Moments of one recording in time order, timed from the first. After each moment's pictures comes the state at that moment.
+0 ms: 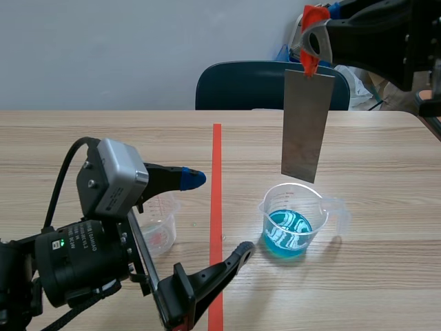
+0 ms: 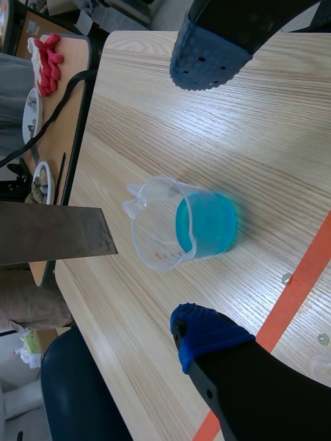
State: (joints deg) left arm 17.7 -24.1 20.6 97.1 -2.5 -36.5 -19.8; right arm -2.2 49.7 1.5 119.1 49.0 45.4 -22.8
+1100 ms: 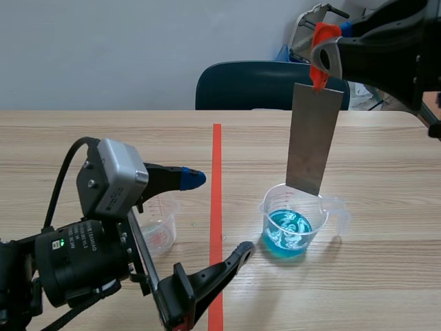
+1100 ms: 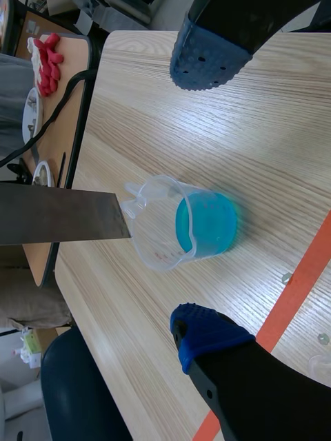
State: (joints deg) left arm 17.7 -24.1 20.6 97.1 -2.5 -36.5 -19.8; right arm -8.9 49.7 5.2 119.2 46.6 45.4 -18.4
